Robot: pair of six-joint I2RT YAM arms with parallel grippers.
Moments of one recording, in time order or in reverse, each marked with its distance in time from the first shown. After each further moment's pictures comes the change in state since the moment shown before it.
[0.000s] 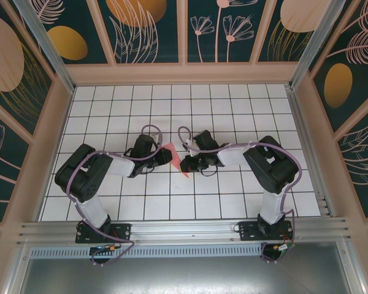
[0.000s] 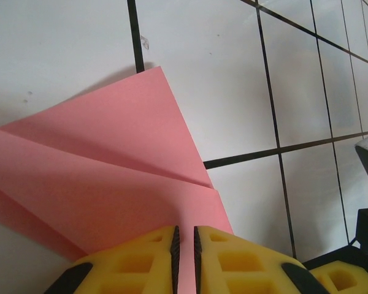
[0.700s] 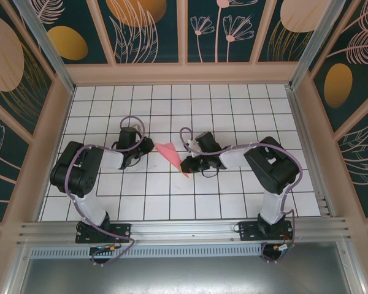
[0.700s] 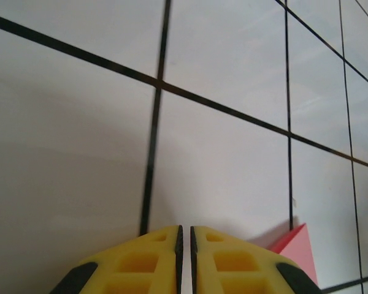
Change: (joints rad) left arm 0.217 0.009 0.035 -0.027 -0.118 0.001; right arm -0.012 -0.012 -0.053 0.090 -0.018 0.004
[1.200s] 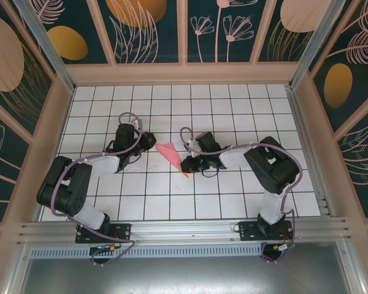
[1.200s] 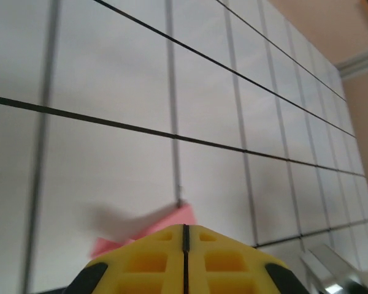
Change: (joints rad) left arm -0.080 -0.211 -0.019 -0.035 0.071 -0.027; right arm 0.000 0.000 0.002 -0.001 -0.001 0.015
